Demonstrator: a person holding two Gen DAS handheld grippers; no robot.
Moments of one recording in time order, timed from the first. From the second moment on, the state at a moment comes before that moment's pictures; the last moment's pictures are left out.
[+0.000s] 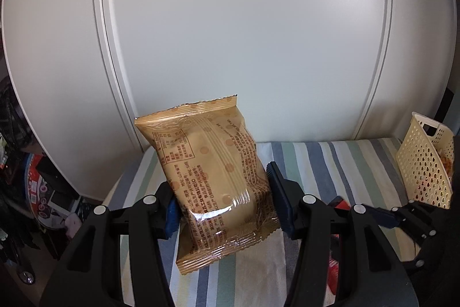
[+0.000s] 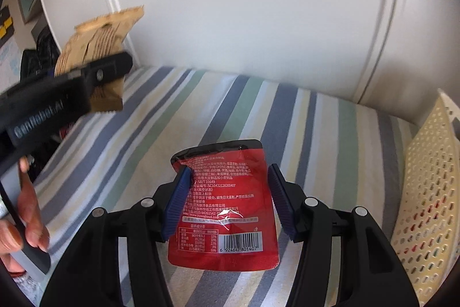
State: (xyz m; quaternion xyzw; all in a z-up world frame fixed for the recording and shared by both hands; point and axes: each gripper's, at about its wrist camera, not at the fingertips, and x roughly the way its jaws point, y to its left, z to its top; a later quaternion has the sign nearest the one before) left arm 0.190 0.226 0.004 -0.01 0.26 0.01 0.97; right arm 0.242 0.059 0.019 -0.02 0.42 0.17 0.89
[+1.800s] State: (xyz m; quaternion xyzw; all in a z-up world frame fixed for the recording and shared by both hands) left arm 0.069 0.058 0.074 0.06 0.22 -0.14 0.96; right arm 0.113 -0.189 0.077 0.12 0.34 -0.06 0.93
